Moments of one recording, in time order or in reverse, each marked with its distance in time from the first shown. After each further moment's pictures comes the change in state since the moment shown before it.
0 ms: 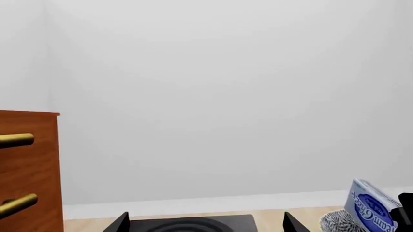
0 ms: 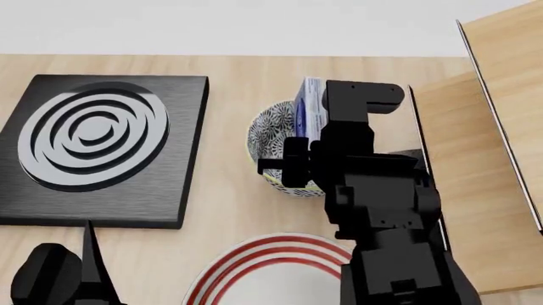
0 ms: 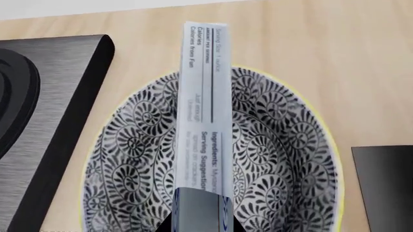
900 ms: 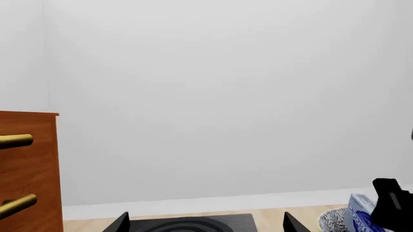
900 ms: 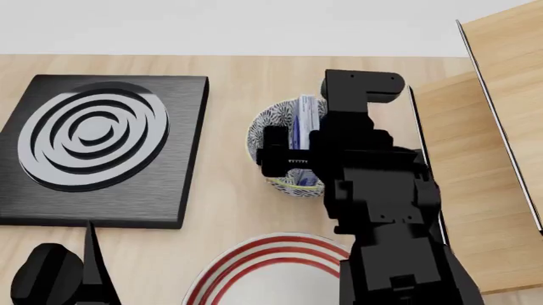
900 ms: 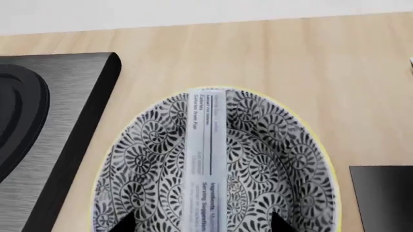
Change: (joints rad) left arm 0.002 -0.004 0.007 0.000 0.005 0.001 -0.005; right arm 0.016 -0.002 -0.017 0.000 0.013 -0.029 -0.001
